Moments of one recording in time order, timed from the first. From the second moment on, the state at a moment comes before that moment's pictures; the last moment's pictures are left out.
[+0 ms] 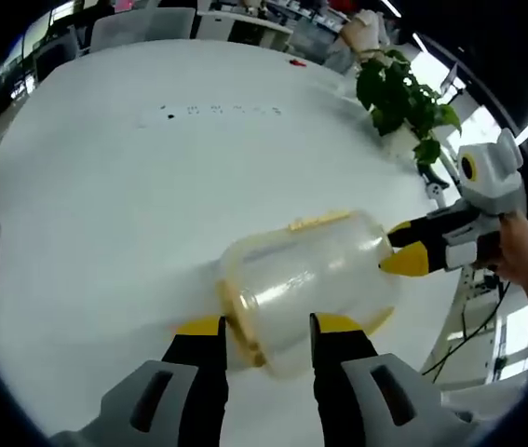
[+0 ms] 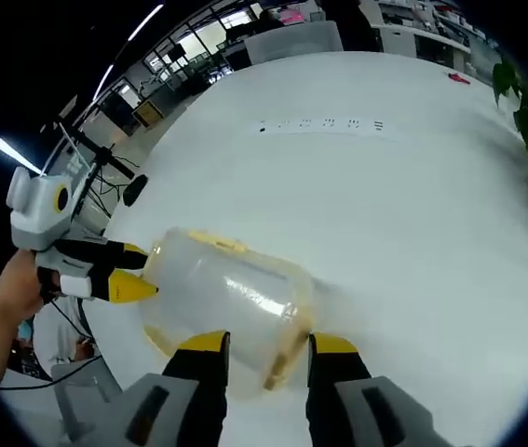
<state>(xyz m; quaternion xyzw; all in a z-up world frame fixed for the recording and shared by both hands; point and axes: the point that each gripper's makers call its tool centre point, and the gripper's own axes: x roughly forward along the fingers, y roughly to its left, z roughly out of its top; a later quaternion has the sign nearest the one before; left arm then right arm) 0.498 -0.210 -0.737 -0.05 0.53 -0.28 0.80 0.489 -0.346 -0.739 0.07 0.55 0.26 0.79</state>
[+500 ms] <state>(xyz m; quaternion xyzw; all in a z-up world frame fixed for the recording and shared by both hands) 0.498 -0.216 -0.736 -0.04 0.52 -0.28 0.80 0.490 -0.344 -0.739 0.08 0.54 0.27 0.79</state>
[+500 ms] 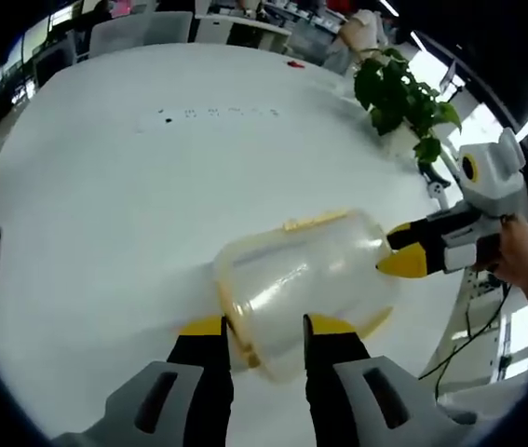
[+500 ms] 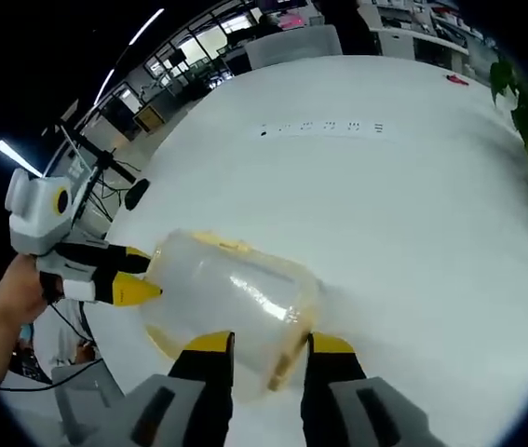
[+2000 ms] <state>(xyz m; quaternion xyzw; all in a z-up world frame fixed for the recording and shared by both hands) 0.496 -0.210 -0.724 -0.01 0.50 -0.30 0.81 0.485 -0.351 -0.730 -0.02 0.54 0.32 0.78</state>
